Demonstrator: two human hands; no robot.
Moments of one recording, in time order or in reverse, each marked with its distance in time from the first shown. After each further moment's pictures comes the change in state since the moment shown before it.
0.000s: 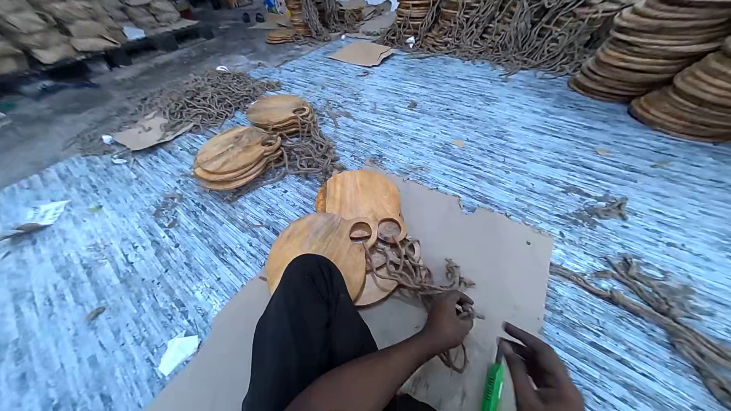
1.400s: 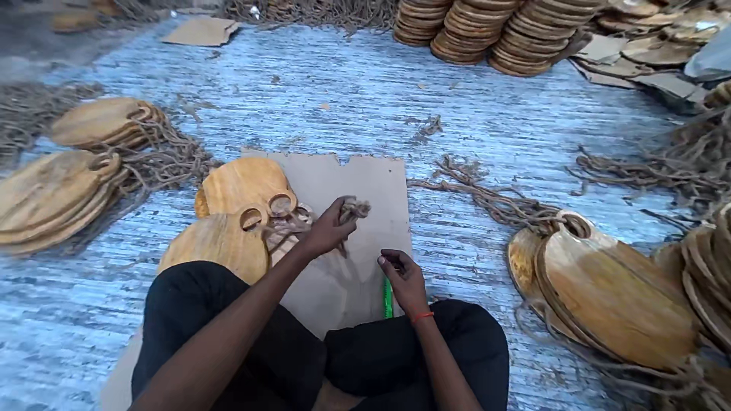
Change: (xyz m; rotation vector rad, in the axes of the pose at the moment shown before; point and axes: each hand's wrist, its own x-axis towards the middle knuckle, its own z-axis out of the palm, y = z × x) left_hand -0.005 0.061 -0.039 0.173 -0.161 0.349; right_hand -0.013 0.059 -0.008 0.231 0.144 0.391
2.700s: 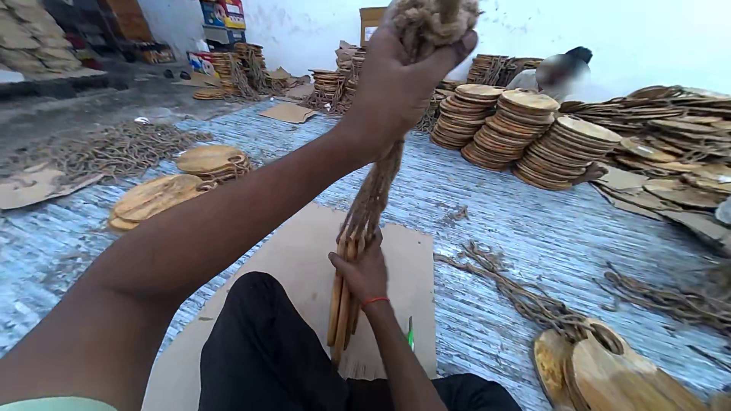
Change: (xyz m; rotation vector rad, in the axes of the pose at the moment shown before) left_hand -0.108 0.331 -0.098 -0.328 0.428 0.978; right_hand -0.022 -0.215 0.135 -0.542 -0.026 -0.153
